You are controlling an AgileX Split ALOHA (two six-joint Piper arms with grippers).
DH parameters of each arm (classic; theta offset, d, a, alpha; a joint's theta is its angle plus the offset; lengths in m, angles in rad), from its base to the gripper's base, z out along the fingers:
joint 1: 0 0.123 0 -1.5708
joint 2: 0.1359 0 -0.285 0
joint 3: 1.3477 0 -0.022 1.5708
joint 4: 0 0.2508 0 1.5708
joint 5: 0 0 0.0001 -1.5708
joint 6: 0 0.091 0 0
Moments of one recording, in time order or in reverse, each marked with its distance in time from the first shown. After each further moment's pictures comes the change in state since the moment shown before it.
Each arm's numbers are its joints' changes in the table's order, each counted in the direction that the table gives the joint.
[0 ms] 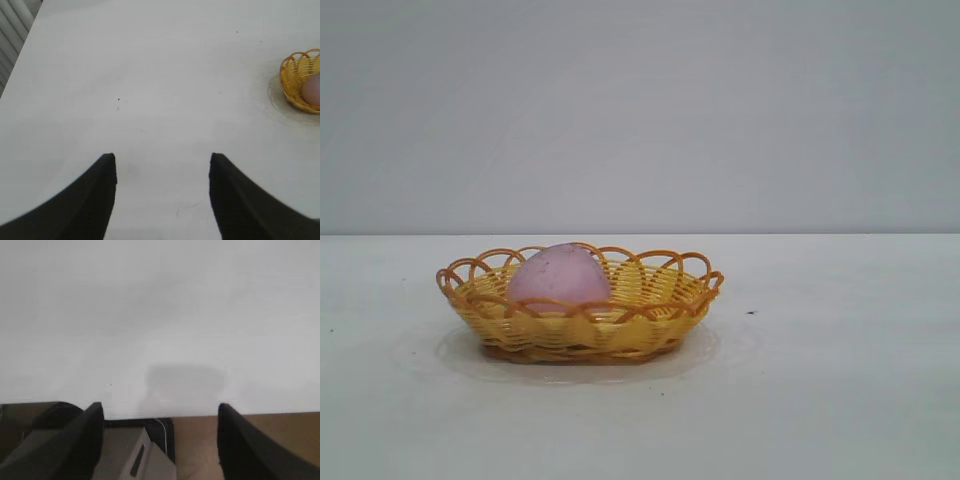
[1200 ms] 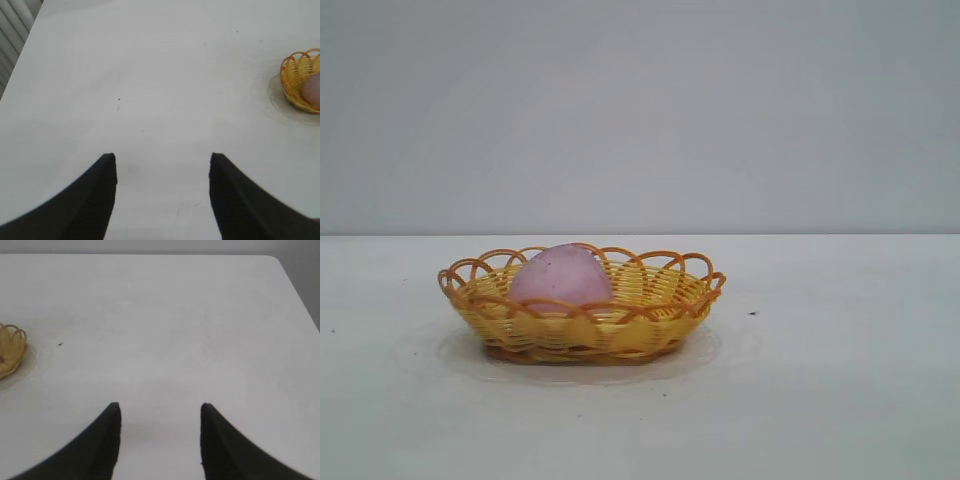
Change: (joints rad) left arm 0.000 0.000 0.000 0.000 0.000 0.002; right arm 0.000 -0.203 0.000 -0.038 -0.007 0.020
